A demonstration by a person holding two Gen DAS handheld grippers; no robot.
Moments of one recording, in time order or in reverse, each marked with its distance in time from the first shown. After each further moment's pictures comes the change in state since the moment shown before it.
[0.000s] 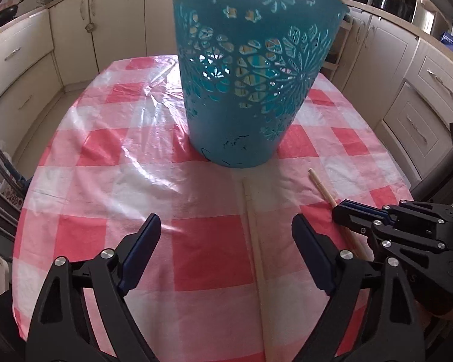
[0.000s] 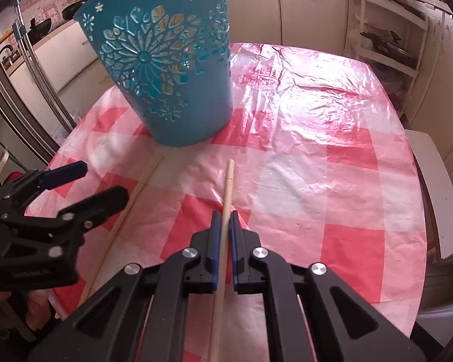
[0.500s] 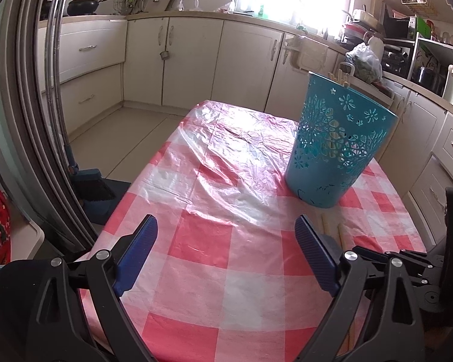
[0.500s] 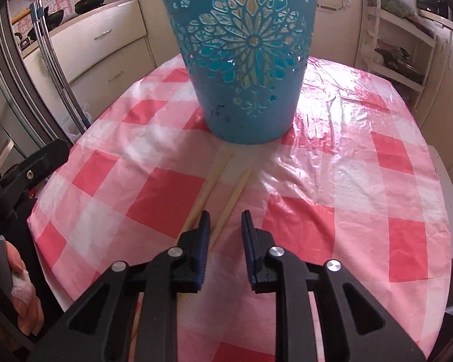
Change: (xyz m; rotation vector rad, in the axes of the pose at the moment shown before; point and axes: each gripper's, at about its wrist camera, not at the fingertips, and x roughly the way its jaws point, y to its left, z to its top) left arm -0.083 0.086 -0.041 -0.224 -0.286 0.132; right arm 0.006 0.066 -0.010 -0.070 -0.022 -0.024
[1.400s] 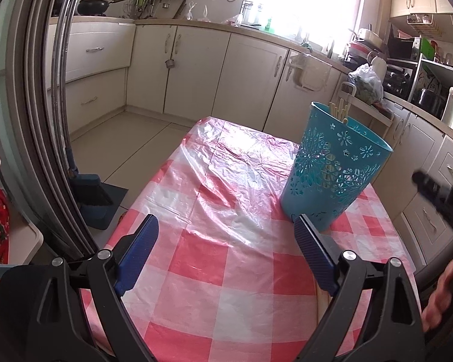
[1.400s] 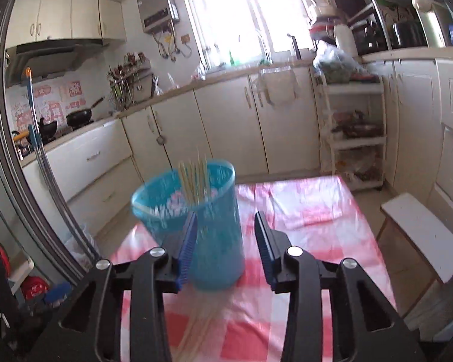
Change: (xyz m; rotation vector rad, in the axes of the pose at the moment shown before) left arm -0.012 0.008 0.015 -0.065 -0.069 -0.005; right arm -0.087 -0.048 0.024 0.227 -0.437 -0.011
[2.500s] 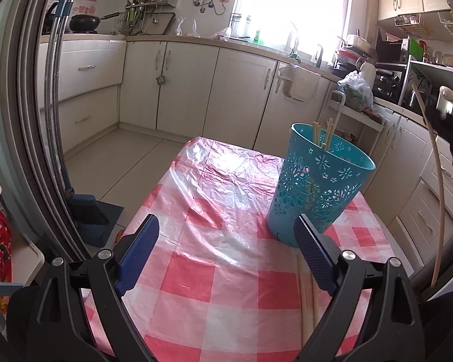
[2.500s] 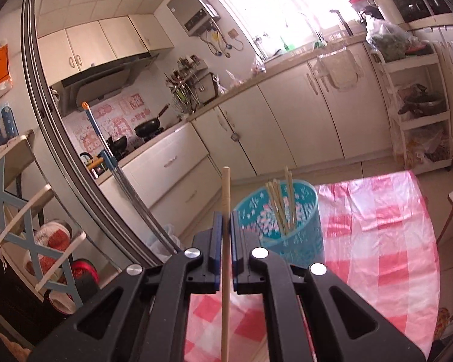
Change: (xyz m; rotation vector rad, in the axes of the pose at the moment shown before) left arm -0.017 -0.014 0.019 0.043 -0.060 -0.028; right arm -0.038 0.021 0.104 0.072 -0.085 0.417
